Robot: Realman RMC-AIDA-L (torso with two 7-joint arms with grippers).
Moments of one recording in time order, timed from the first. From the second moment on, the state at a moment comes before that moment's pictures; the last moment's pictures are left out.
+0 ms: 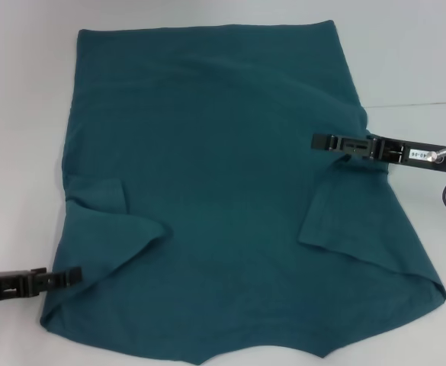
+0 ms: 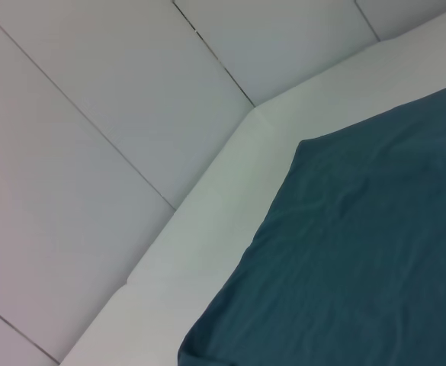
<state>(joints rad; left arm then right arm) -0.47 -2.11 0.50 0.77 2.35 1.33 -1.96 0.64 2.00 -0.55 -0.55 -1.98 -1.34 1.93</state>
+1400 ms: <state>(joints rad) -0.50 -2.08 0.50 0.84 2.45 1.54 -2.03 0.63 2.00 -0.54 -0.55 -1.95 -1.34 1.93</state>
